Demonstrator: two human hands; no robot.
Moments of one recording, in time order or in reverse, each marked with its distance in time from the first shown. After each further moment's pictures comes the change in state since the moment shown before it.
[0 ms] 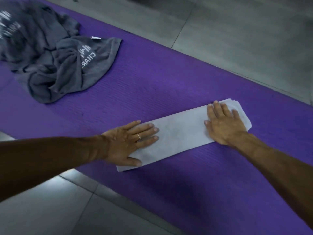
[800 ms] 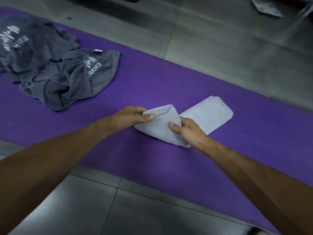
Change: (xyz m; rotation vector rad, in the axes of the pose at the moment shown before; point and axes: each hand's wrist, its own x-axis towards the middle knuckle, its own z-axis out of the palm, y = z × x) left_hand -0.036 -0.031 -0.050 -1.564 0.276 -0.371; right_hand -0.087 -0.152 -0.046 1.418 -0.003 0.006
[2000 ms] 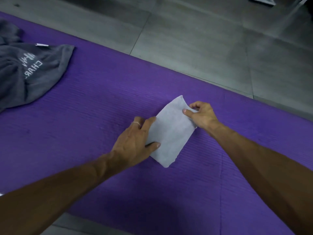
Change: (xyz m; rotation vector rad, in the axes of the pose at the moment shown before) left_hand 0.096 0.016 0.159 0.866 0.276 0.116; right_hand 0.095 0.074 -0.196 -0.137 0.415 0.104
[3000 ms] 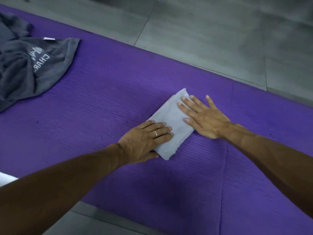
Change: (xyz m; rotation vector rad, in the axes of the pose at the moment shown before) left_hand 0.005 -0.022 0.039 0.385 0.049 0.699; right_hand -0.006 0.037 -0.021 -1.155 -0.353 -0.768
